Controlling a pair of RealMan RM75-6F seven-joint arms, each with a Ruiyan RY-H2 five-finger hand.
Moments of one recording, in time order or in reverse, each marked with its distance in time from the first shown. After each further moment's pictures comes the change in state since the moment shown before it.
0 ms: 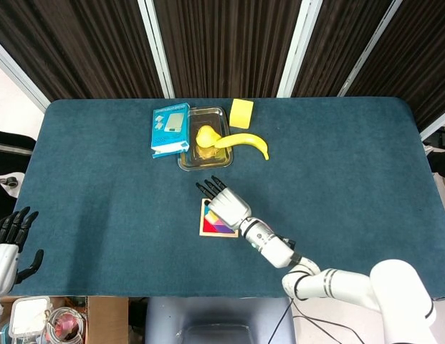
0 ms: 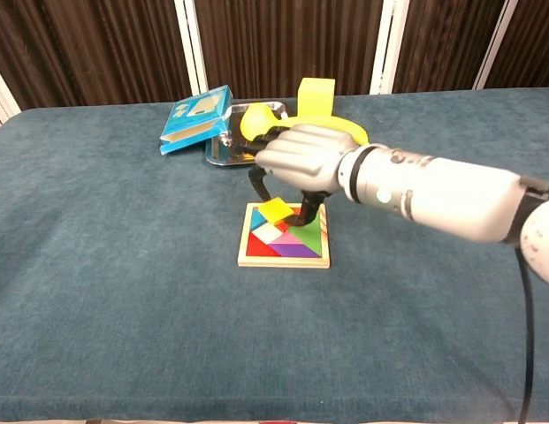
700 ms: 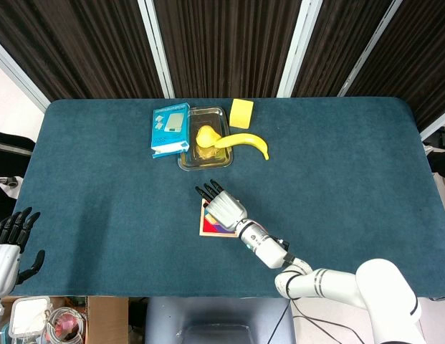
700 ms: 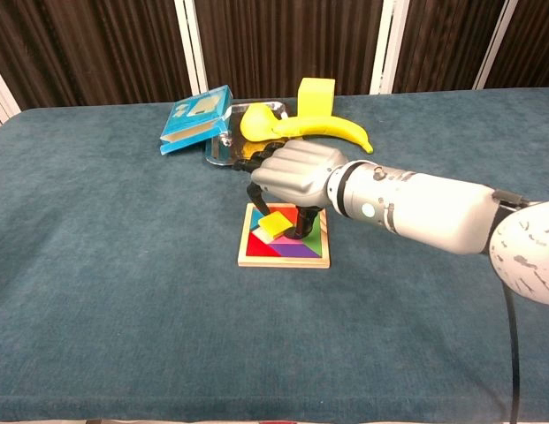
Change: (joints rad) left arm 0.000 -0.002 0.001 -0.001 0.007 0.001 0.005; right arm 0.044 -0.053 -0.030 0.071 0.076 -0.013 -0.037
